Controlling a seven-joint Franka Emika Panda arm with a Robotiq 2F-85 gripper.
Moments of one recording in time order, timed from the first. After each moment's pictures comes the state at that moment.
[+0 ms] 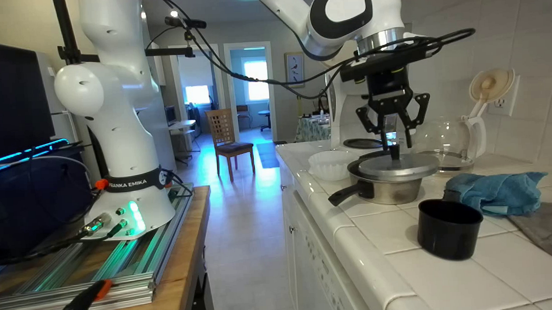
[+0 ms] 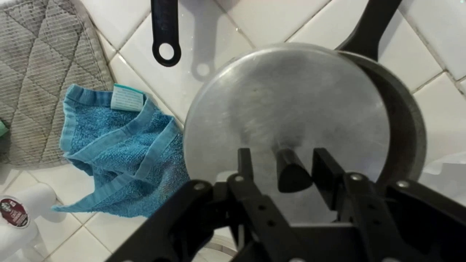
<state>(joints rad) -0.18 0.20 -0.09 -2.09 -0.18 2.47 -0.95</state>
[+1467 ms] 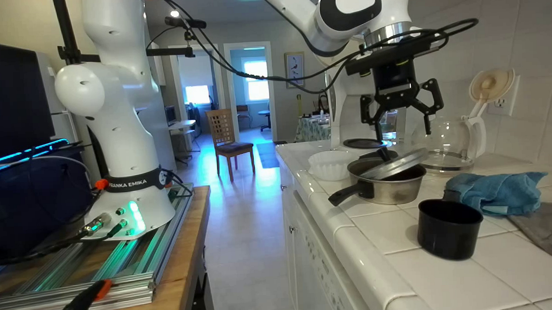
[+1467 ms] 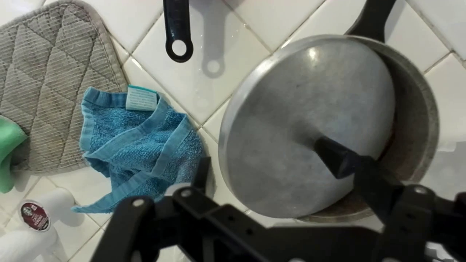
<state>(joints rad) -0.17 0.23 -0.08 -2.01 -0.22 2.40 -0.85</state>
